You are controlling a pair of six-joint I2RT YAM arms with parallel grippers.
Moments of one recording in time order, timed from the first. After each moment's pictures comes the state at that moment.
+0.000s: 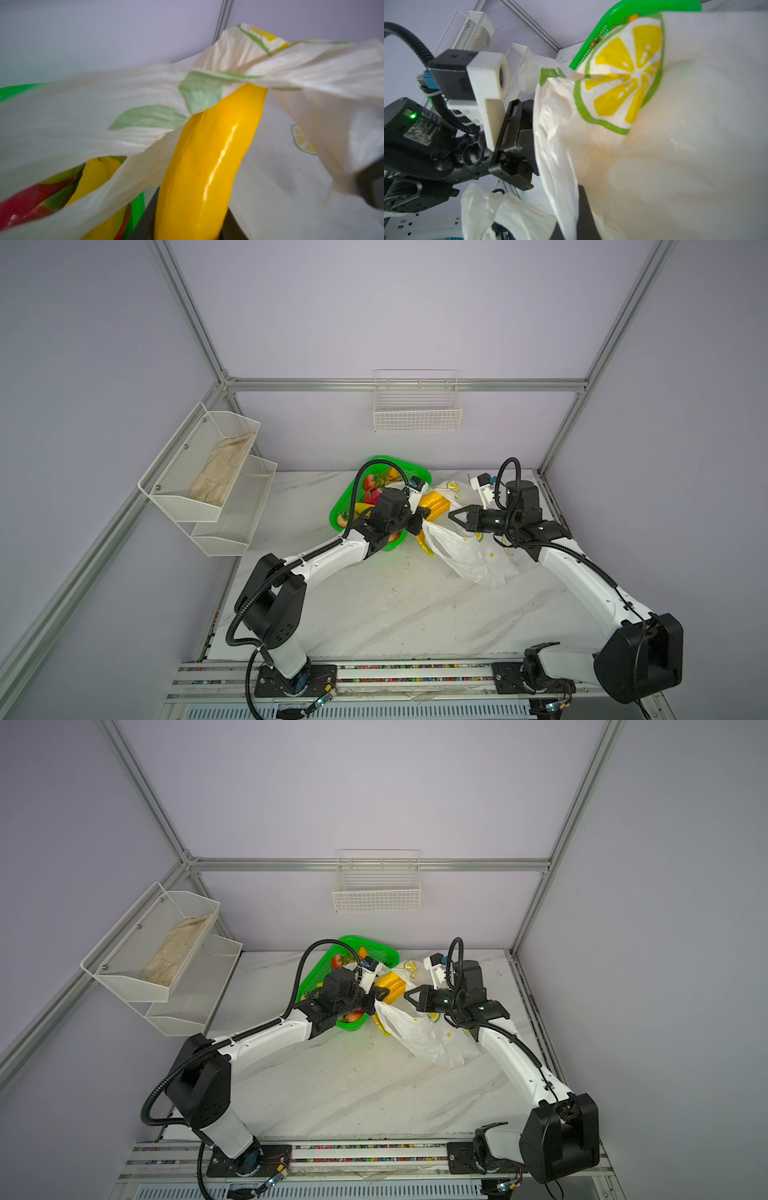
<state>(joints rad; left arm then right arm) -0.68 1.71 1.25 0.03 0.06 -0.09 0.29 1.30 1.06 -0.30 -0.70 0.46</state>
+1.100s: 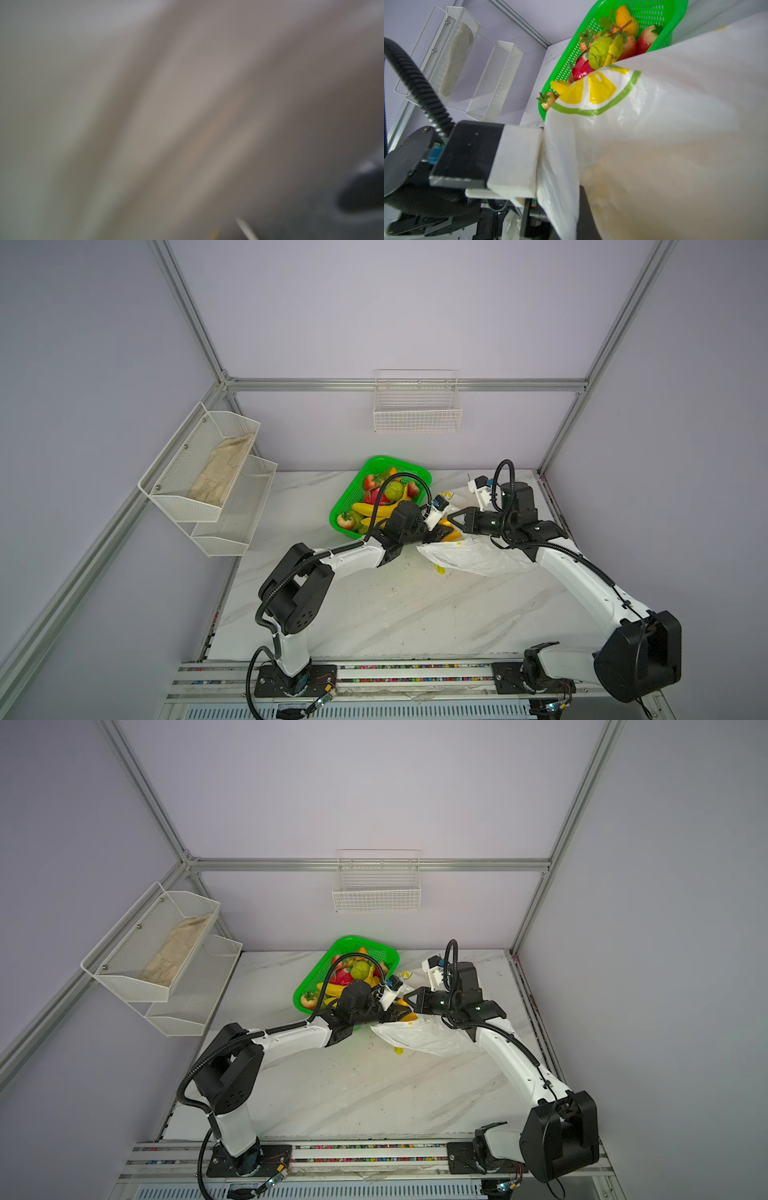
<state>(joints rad) -0.73 1.84 1.22 0.26 0.32 0.04 0.30 1.30 1.04 -0.32 -0.63 0.50</state>
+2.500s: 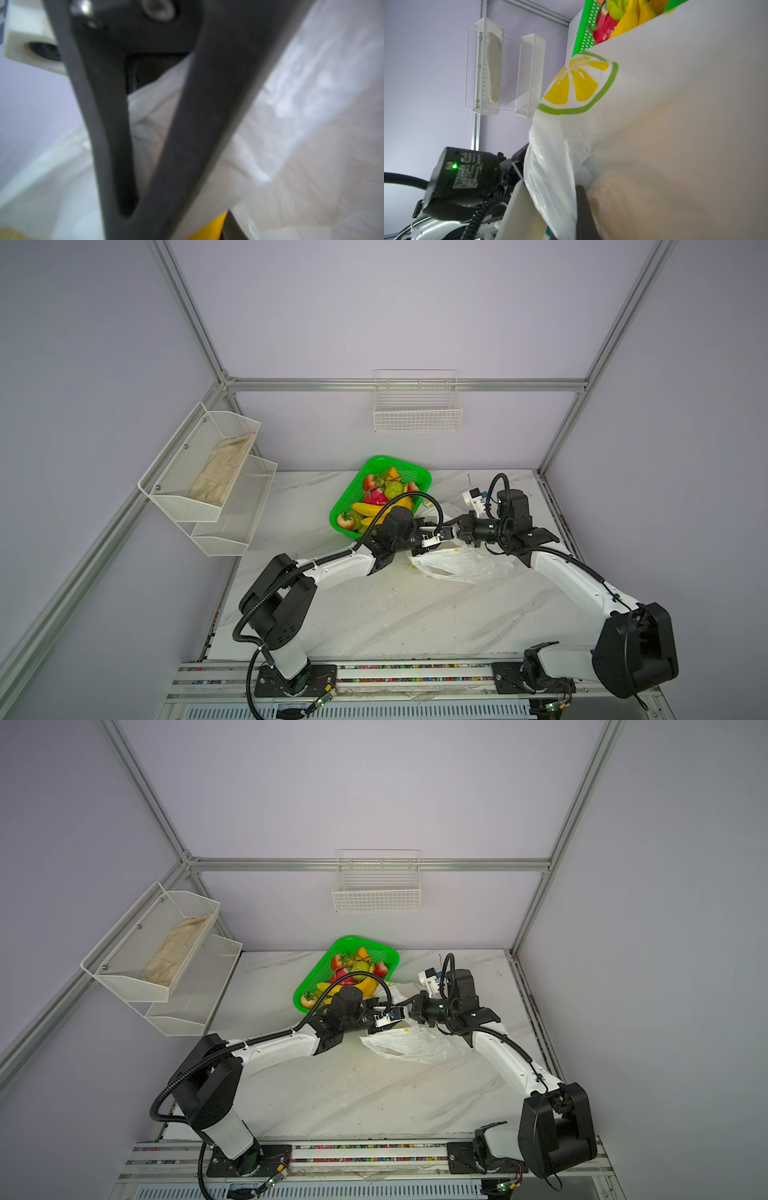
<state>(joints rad) -0.74 1.72 1.10 0.26 0.28 0.72 0.30 1.32 0.95 -0.16 -0.85 0.87</state>
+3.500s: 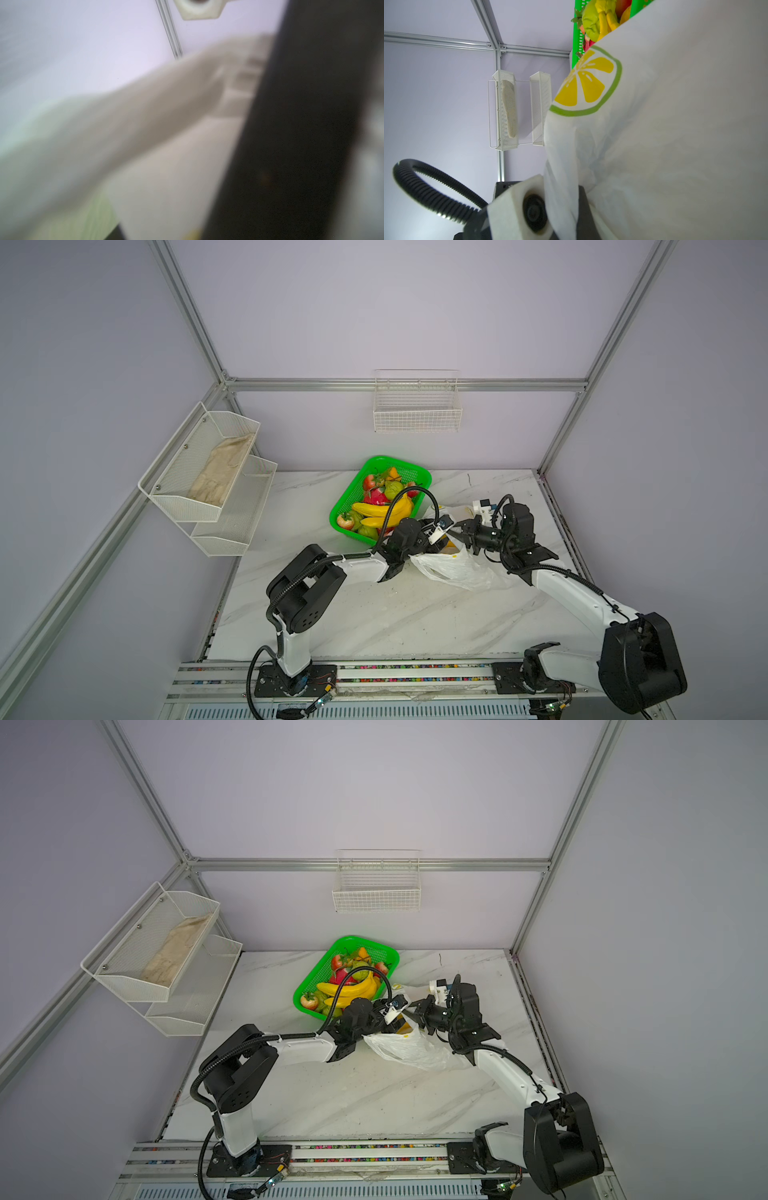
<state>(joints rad) -0.79 1.87 1.05 0.54 0.08 0.31 0.30 1.25 0.75 0.14 -0.74 1.22</state>
